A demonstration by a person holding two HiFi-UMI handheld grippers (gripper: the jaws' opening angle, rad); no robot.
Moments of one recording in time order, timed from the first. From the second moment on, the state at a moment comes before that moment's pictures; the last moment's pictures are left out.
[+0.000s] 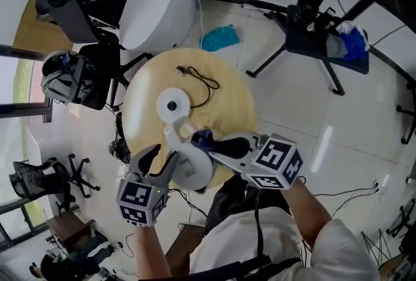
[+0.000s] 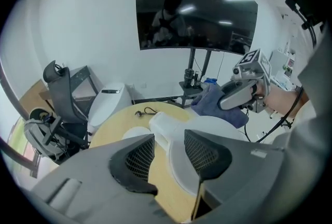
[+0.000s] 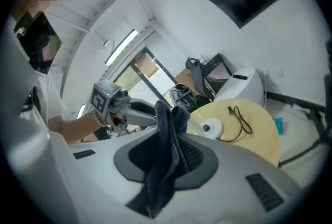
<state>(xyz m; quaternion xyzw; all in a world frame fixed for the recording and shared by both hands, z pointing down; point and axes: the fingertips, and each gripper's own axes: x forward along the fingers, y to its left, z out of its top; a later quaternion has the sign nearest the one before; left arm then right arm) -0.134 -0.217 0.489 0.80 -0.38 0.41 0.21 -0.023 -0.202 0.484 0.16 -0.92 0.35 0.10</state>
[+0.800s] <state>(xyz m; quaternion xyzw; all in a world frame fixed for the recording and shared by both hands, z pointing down) -0.129 -0.219 0.484 0.80 -0.41 0.40 0.19 -0.040 -0.227 0.709 0.11 -0.85 0.39 0.34</state>
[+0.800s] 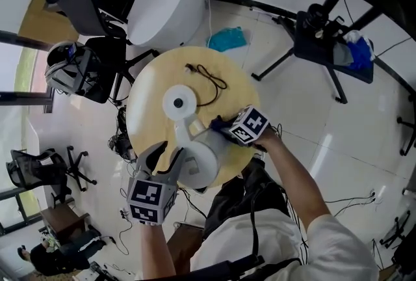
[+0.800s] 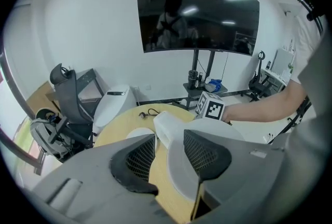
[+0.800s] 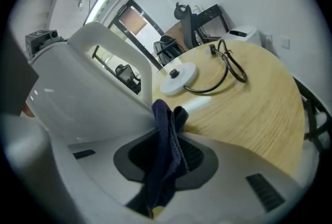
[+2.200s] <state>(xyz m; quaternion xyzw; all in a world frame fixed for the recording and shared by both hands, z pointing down) -0.237 -0.040 0.423 0.78 -0.59 0.01 0.21 0.016 -0.127 0.436 0.35 -0.88 0.33 0.00</state>
